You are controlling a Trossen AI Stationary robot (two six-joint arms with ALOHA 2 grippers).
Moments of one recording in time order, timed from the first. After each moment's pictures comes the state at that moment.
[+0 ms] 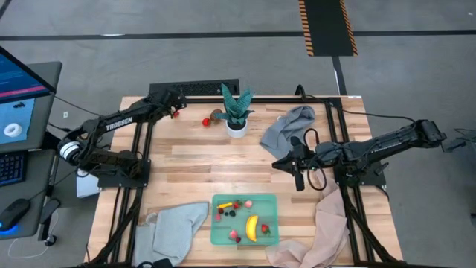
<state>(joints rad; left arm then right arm) 0.87 1.26 0.73 -0.40 -0.47 -0.87 0.20 0.94 0.47 0.22 0.13 0.23</state>
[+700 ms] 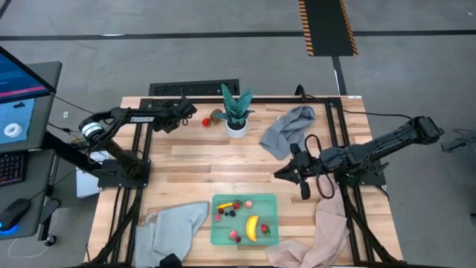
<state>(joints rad) 0.73 1.56 0.73 -0.41 -0.75 -1.29 0.31 0.94 0.47 0.27 0.13 0.23</state>
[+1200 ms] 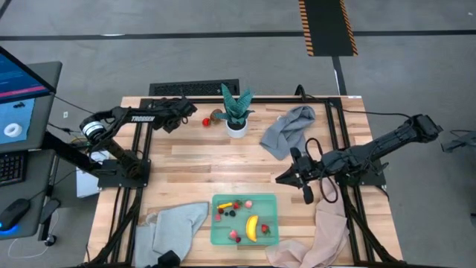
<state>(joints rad) 0.75 1.57 0.73 -0.37 -0.85 -1.29 0.36 0.94 0.47 0.27 0.13 0.23</state>
